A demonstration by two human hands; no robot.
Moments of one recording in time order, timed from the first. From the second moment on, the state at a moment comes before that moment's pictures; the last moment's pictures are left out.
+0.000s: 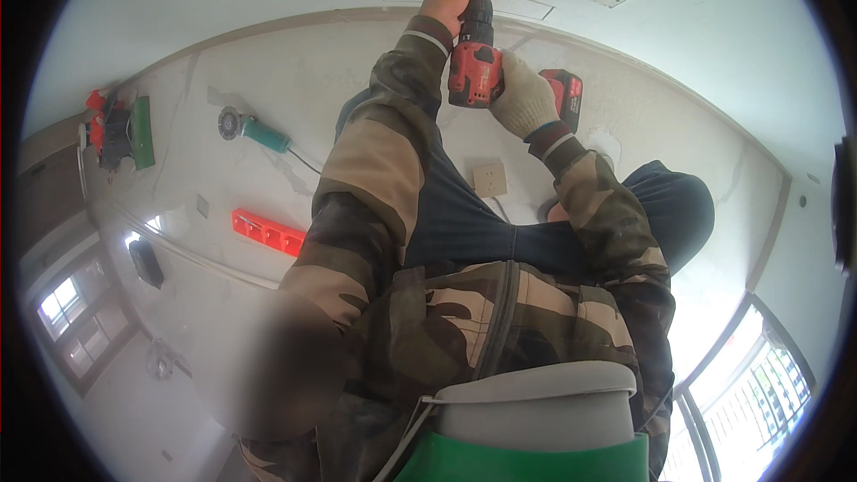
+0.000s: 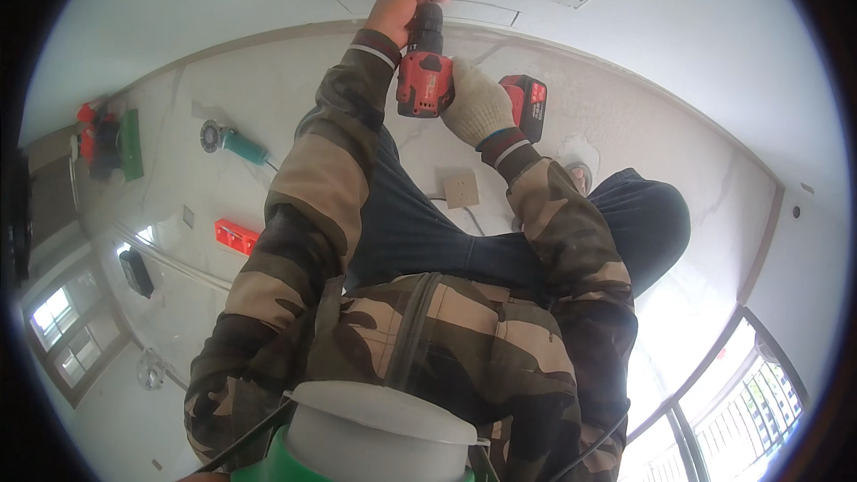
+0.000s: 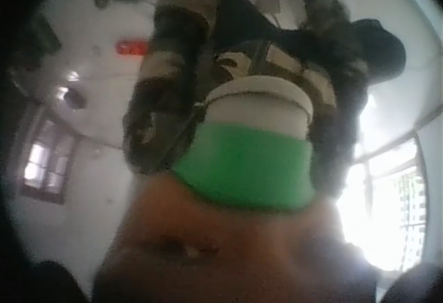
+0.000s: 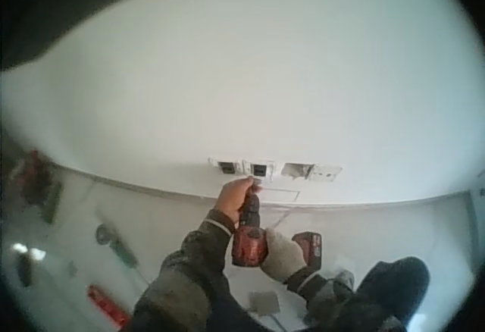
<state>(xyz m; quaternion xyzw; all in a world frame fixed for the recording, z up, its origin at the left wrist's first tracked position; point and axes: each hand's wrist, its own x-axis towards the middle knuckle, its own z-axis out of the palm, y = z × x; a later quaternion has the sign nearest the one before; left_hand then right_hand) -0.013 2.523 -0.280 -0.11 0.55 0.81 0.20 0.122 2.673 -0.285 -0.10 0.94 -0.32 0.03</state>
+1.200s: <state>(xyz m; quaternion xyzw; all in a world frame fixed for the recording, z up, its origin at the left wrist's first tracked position) -0.003 2.517 -0.273 -0.02 0.57 0.79 0.19 0.123 2.661 -0.281 -0.06 0.92 -0.37 0.05</state>
